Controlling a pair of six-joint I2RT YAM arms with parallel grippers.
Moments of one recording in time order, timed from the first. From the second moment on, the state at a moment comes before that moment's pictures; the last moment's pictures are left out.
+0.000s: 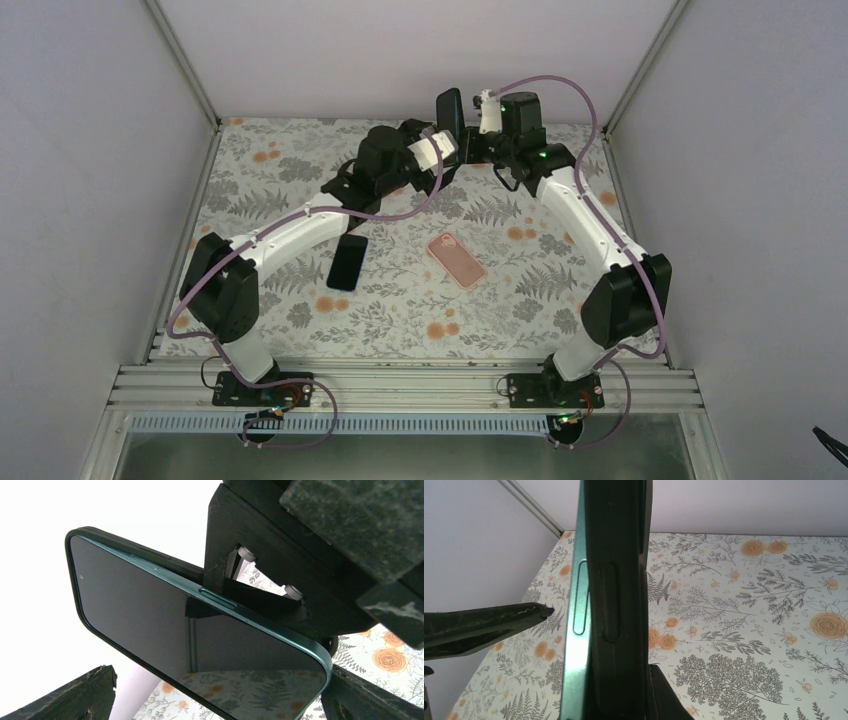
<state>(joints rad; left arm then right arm) -0.69 1.70 1.38 0.10 0.09 0.47 0.36 1.62 1.55 -0.46 -0.34 0.30</state>
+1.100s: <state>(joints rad) -0.88 1.80 1.17 0.73 -0.44 0.65 0.36 1.67 1.56 -0.44 -0.41 0.30</state>
